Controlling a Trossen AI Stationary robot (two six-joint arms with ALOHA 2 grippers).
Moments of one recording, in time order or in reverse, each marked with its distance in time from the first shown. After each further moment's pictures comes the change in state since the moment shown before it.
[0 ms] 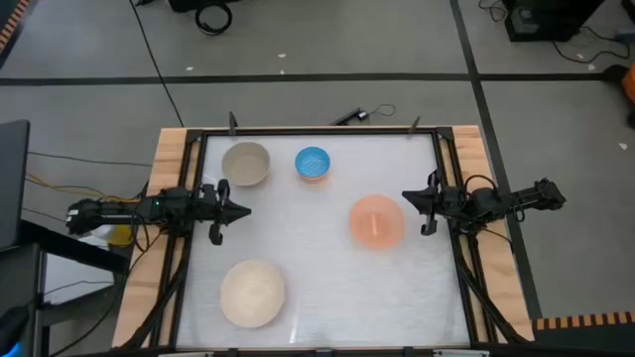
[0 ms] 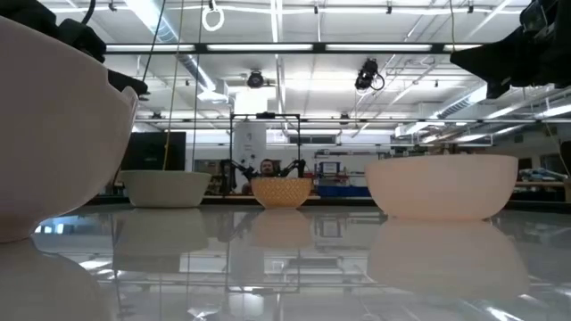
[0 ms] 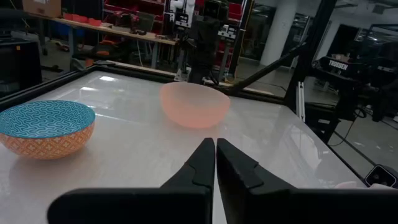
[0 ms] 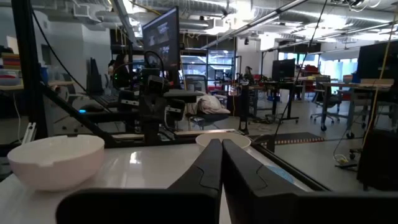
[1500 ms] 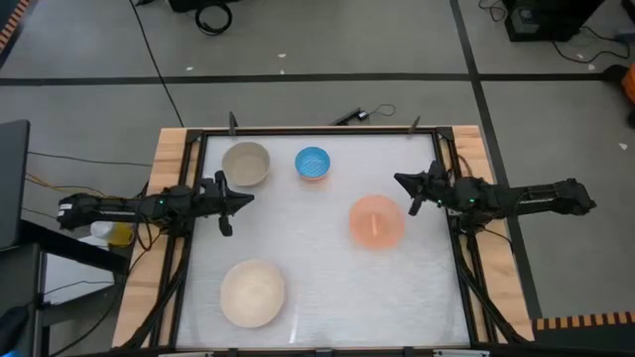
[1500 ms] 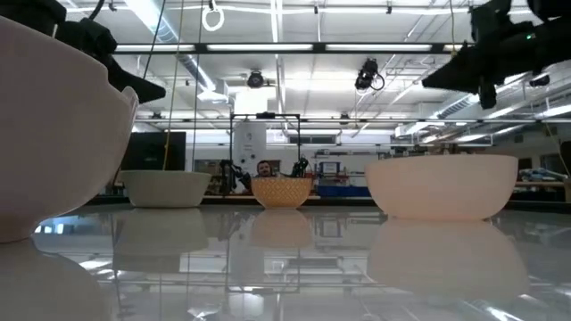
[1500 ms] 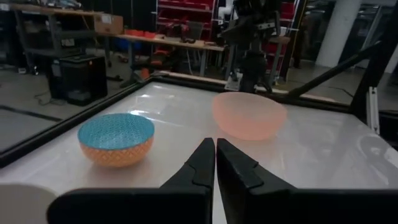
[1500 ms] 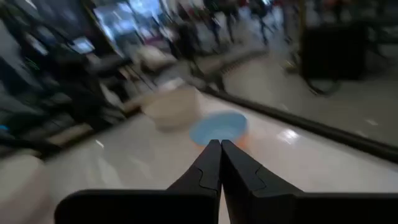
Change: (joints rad) left arm 0.000 0.197 0.043 0.139 -0.224 0.073; right arm -0.230 0.441 0.270 -0.215 0.065 0.479
